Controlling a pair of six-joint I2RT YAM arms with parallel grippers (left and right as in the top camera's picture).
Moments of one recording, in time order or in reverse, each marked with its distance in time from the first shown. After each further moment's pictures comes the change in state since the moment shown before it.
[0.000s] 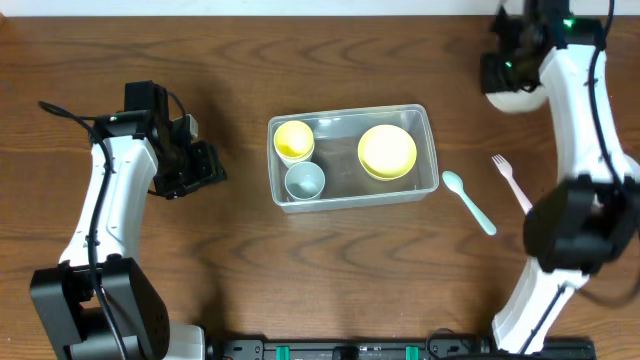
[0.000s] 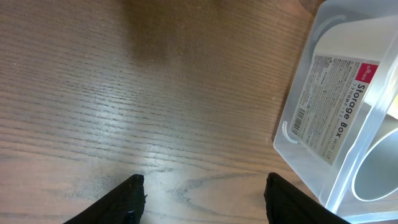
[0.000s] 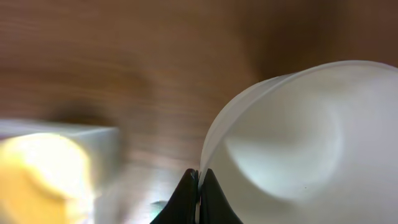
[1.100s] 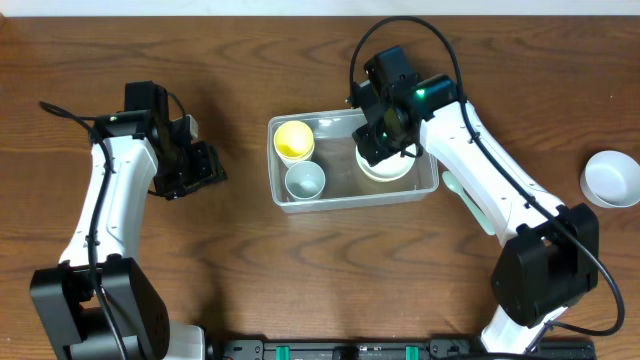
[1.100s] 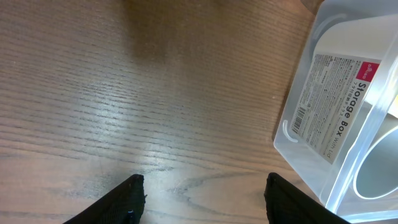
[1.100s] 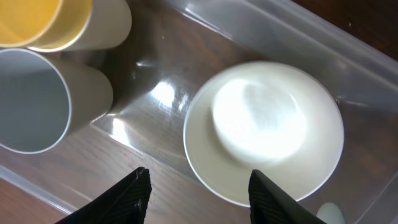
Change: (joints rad) left arm 0.000 0.000 0.000 -0.004 0.000 0.000; right arm 0.466 -0.133 -0.406 0.126 -0.014 0.080
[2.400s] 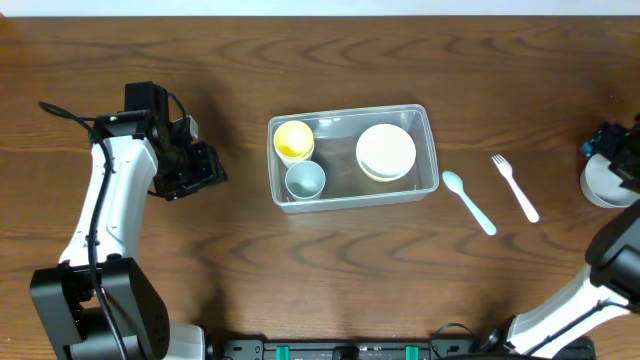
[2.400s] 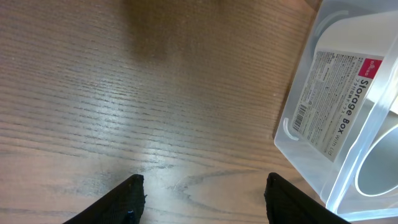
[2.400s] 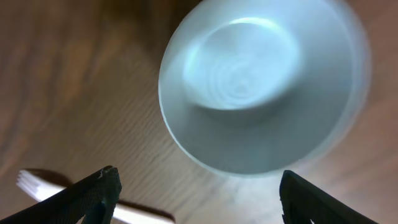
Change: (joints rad) left arm 0.000 0.000 0.000 -0.008 0.000 0.000; right arm -1.050 0.165 0.061 -0.074 0.156 0.248
